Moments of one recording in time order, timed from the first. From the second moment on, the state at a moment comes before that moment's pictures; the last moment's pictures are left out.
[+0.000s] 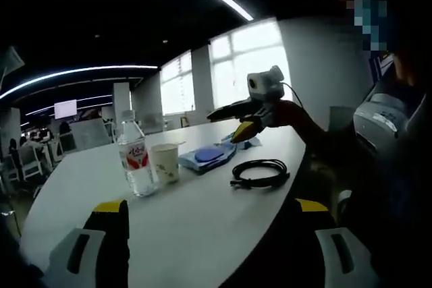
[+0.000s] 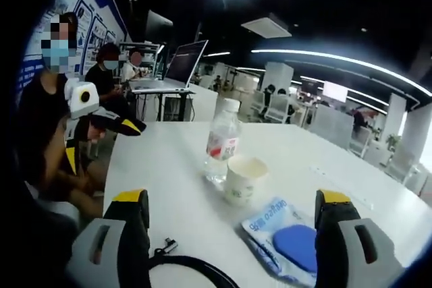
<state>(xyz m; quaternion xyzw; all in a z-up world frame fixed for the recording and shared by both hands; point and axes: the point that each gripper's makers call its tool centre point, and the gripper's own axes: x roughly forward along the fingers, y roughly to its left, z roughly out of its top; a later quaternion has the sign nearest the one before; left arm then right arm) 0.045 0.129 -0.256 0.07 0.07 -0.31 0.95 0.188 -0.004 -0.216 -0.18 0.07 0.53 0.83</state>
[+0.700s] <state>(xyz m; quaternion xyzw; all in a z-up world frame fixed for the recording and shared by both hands) 0.044 0.121 -0.257 0.09 0.08 -0.31 0.94 0.171 -0.025 -0.215 -0.18 0.06 0.53 0.83</state>
